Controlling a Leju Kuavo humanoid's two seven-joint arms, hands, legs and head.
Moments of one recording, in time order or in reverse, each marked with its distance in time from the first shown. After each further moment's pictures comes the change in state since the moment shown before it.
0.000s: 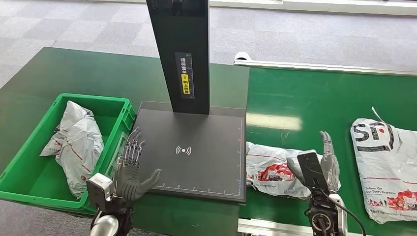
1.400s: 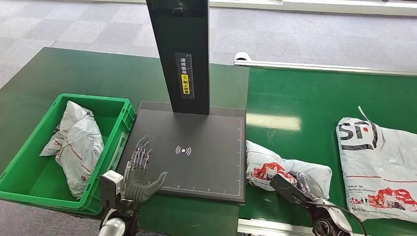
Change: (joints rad) left arm -0.003 -0.024 0.001 0.097 0.016 0.015 0.053; right arm -0.015 -0.233 0.183 0.237 0.142 0.279 -0.004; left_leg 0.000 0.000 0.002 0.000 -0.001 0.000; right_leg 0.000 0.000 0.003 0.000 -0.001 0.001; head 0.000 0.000
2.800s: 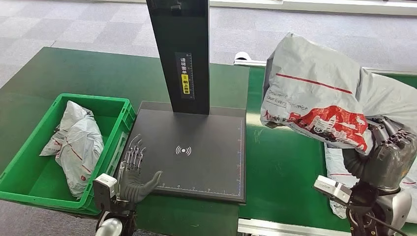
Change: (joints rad) left arm -0.003 0.023 0.000 -0.003 0.014 0.033 -0.063; right arm -0.039 -0.017 -0.081 -0.616 -0.057 -0.629 -0.469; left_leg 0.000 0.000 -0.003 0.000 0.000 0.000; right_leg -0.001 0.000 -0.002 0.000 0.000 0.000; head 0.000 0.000
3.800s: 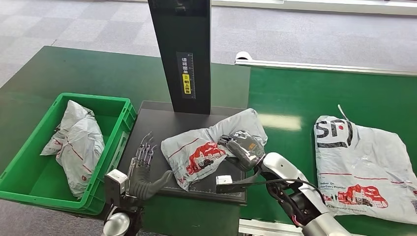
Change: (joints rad) left arm -0.056 0.016 -0.066 0.068 0.009 -0.008 -0.011; right arm -0.414 0.051 0.708 0.811 0.187 0.282 0.055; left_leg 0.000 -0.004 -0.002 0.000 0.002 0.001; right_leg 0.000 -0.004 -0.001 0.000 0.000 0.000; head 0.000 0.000
